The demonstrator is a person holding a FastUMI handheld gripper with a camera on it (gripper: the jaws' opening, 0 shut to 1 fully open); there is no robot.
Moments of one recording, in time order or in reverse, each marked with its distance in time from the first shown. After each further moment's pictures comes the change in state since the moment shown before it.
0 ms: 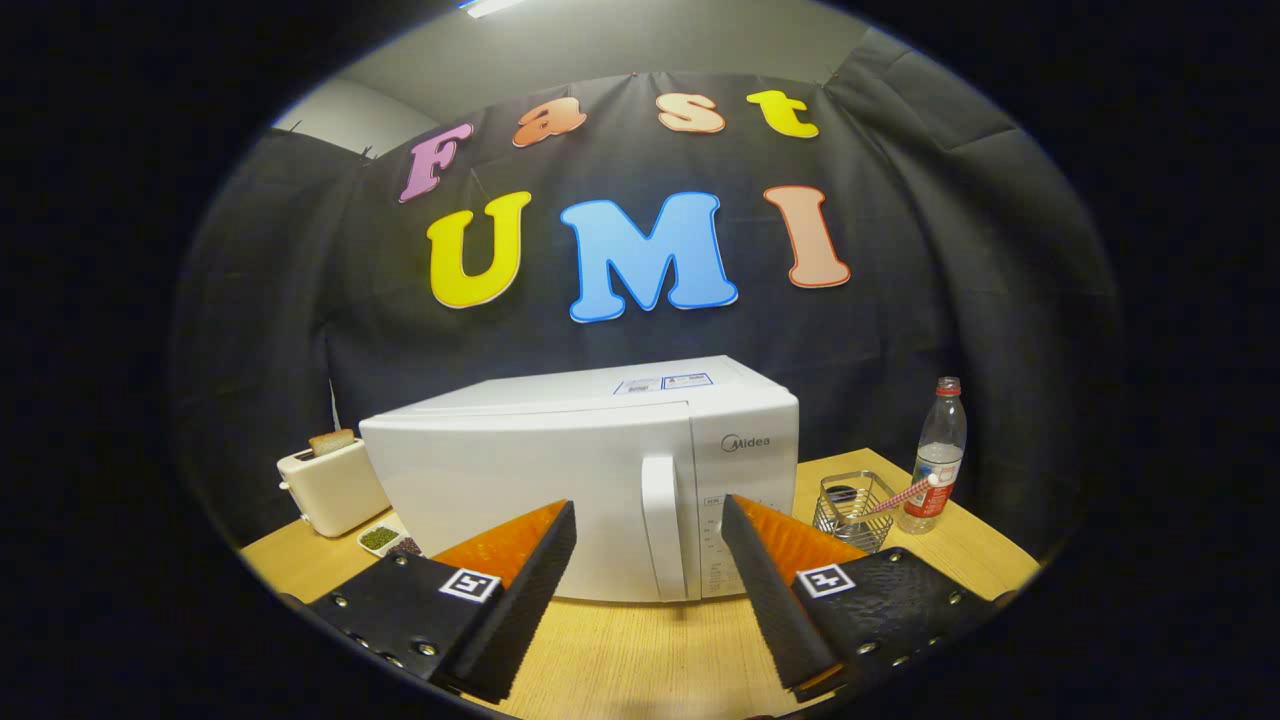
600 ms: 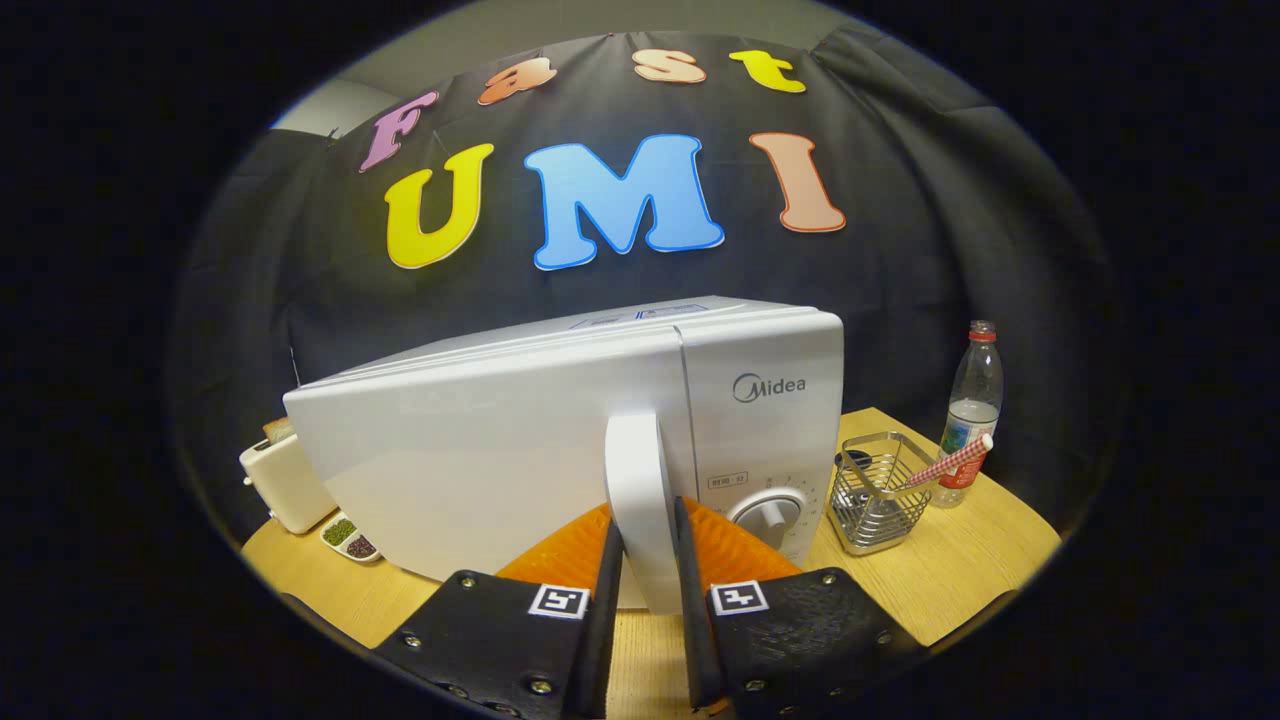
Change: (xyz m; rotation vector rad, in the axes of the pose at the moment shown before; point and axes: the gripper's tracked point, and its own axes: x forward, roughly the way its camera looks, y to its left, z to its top) arm 0.058 -0.011 -0.030 -0.001 0.079 -0.075
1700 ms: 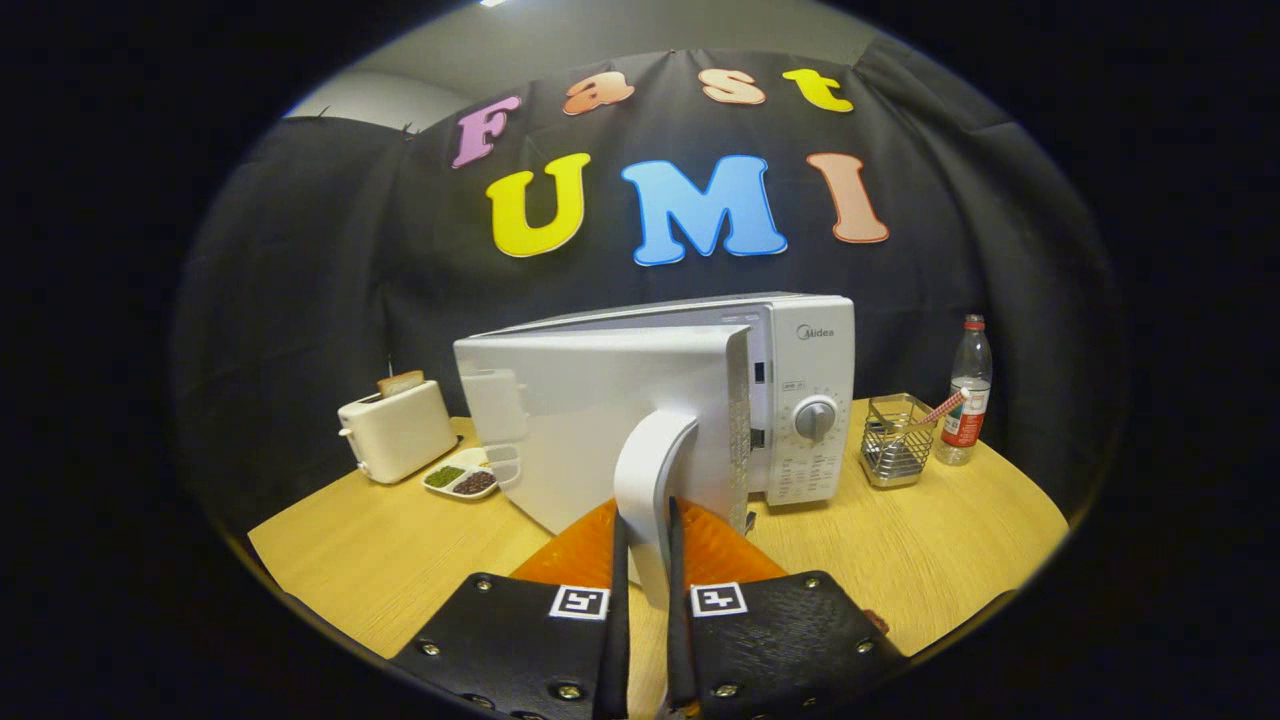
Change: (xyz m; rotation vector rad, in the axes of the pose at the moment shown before) arm -0.160 0.078 -0.046 -0.030 -0.004 0.239
